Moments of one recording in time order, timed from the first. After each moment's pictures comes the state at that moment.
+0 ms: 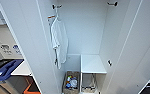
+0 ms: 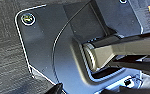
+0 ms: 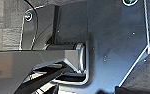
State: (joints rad) left arm 1.48 3.11 -2.91 1.36 -0.09 -1.06; right arm -1.55 3.10 -2.76 -0.29 0.11 0.25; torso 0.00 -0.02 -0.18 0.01
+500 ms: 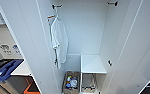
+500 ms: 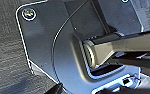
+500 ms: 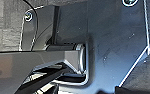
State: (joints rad) left arm 1.49 3.10 -2.91 1.33 -0.09 -1.08; right arm -1.54 3.10 -2.76 -0.29 0.11 0.25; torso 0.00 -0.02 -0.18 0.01
